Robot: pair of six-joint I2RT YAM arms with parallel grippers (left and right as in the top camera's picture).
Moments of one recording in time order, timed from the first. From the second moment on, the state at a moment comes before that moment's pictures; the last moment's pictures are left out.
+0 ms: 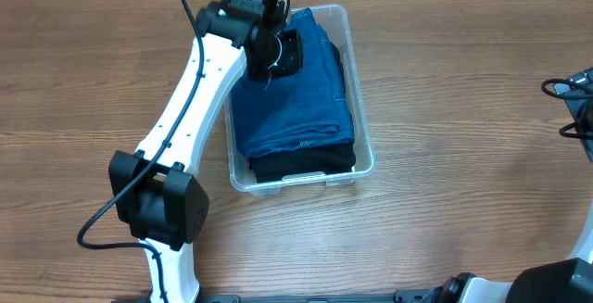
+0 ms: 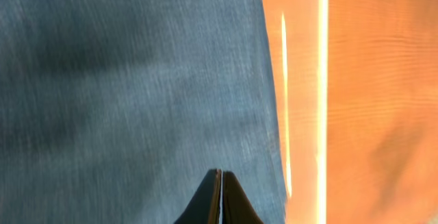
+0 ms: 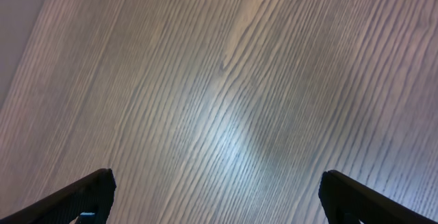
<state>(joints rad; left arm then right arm) -0.36 2.05 2.04 -1.17 0.33 -0.47 -0.52 1.50 1.46 -1.00 0.16 0.67</state>
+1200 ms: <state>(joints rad) -0.42 2.04 1.90 -1.30 0.40 -0.41 -0.52 1.50 1.46 -1.00 0.16 0.67</state>
